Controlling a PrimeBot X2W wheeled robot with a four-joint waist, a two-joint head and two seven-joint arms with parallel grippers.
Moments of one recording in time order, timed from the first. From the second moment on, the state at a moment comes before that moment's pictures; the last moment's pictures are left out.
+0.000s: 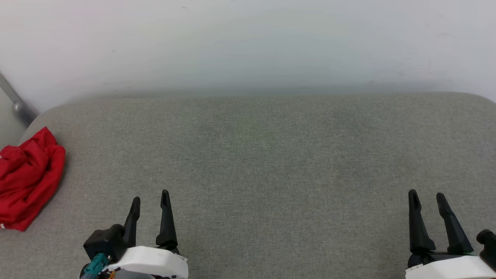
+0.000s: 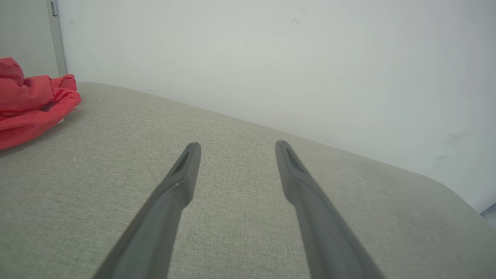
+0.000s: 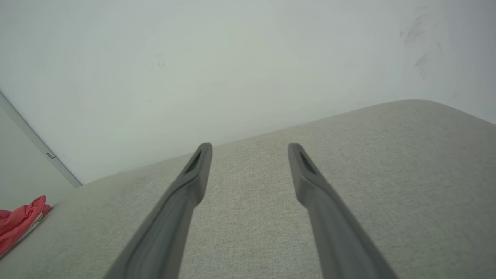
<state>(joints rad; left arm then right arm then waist) 0.03 0.05 -0.10 0.05 -0.39 0.10 -0.18 0.11 -0.05 -0.07 -0.01 0.37 0.13 -0.18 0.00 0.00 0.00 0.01</state>
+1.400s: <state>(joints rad) 0.06 0.05 -0.14 0.05 -0.13 0.12 -0.26 0.17 -0.05 -0.06 -0.06 0.06 0.13 -0.26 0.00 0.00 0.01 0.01</state>
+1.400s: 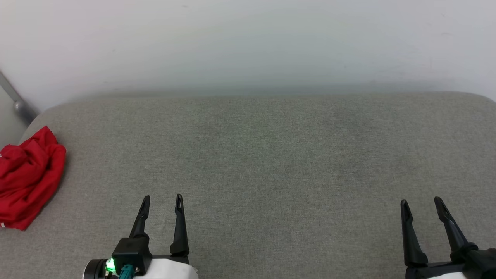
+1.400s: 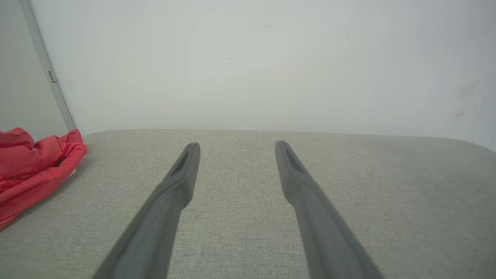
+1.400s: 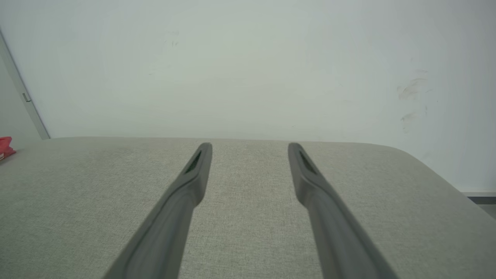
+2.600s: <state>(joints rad) 0.06 0.05 -0.14 0.09 -0.18 0.11 -0.26 0.17 -0.05 -0.06 -0.05 0.12 0.13 -0.26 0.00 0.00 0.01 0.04</state>
